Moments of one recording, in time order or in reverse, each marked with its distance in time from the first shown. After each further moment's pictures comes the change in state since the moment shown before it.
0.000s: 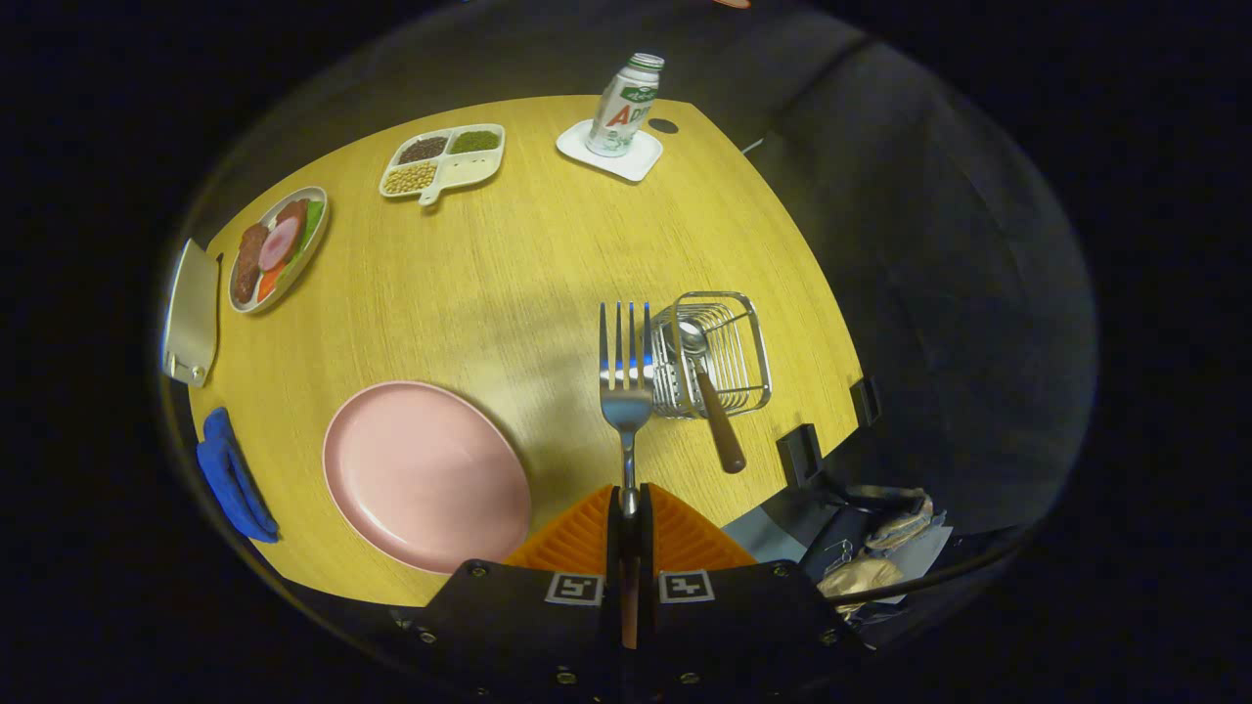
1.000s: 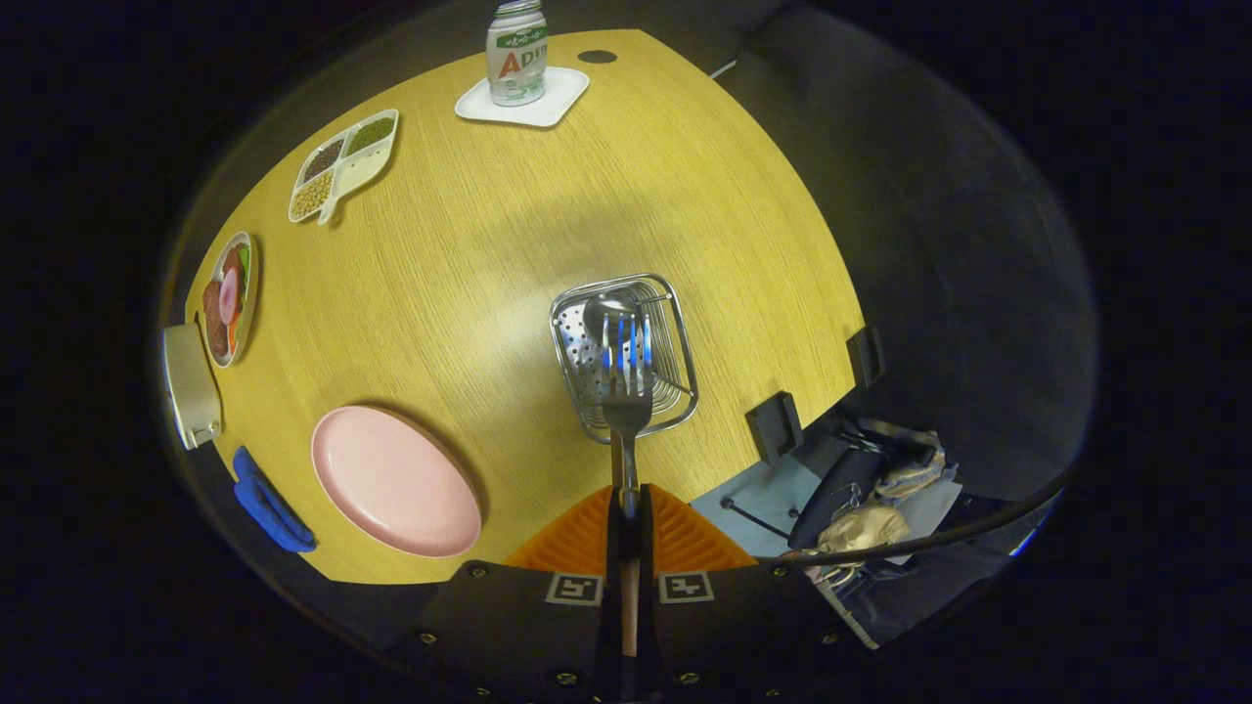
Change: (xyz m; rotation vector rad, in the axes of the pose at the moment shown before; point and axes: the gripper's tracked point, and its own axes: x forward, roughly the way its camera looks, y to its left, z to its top) arm 0.019 -0.054 0.019 0.063 0.331 0.105
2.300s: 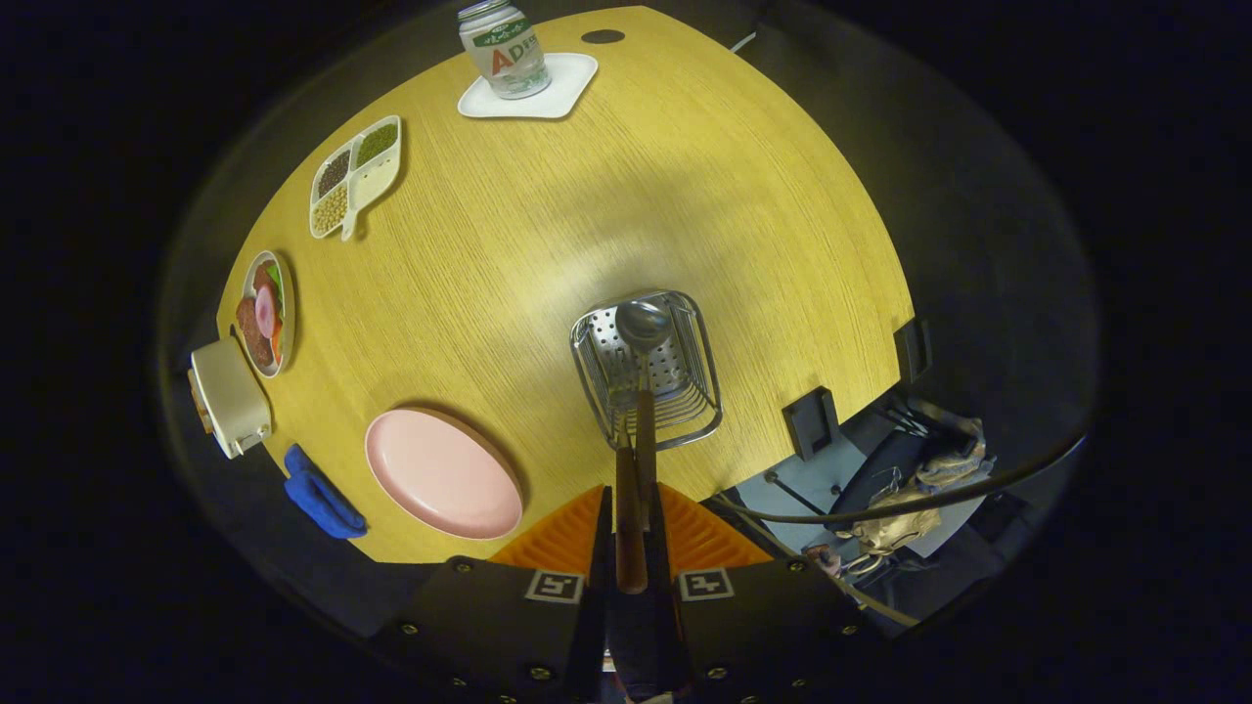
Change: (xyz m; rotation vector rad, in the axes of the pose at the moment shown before) arm -0.016 0.002 0.022 0.014 0.074 0.149
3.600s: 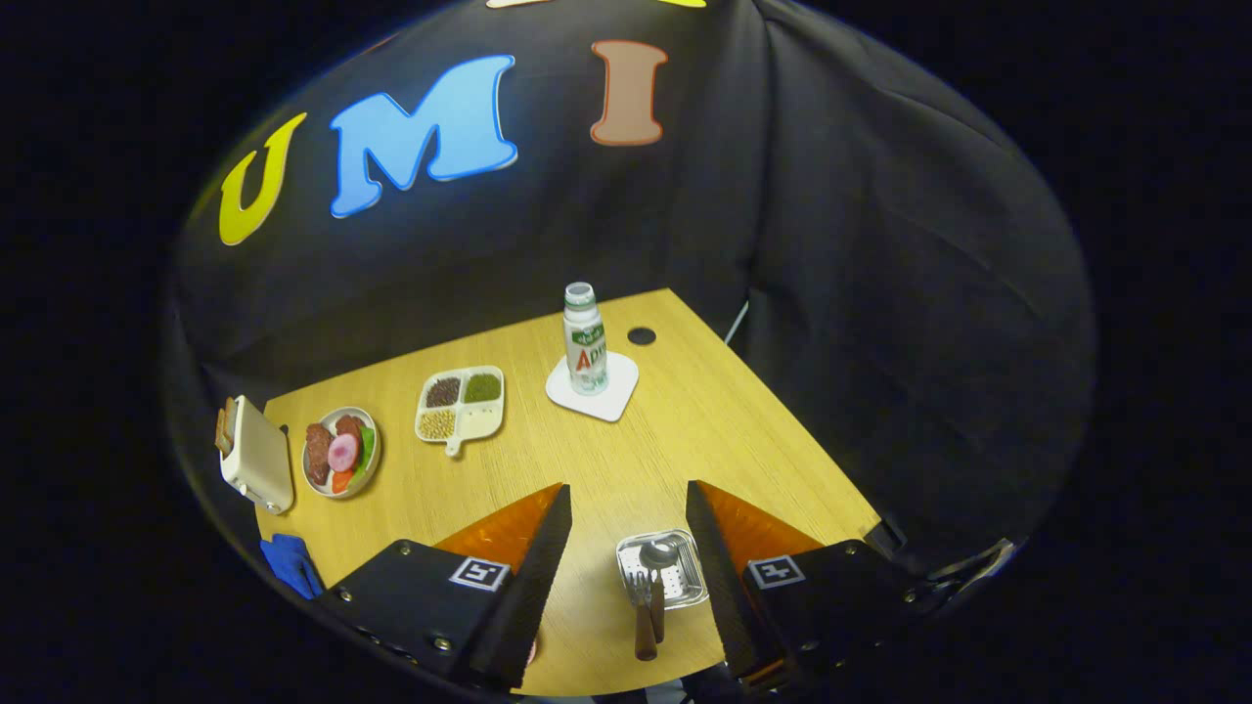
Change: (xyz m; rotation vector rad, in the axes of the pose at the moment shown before) arm -0.134 0.024 0.060 -0.096 -1.112 0.062
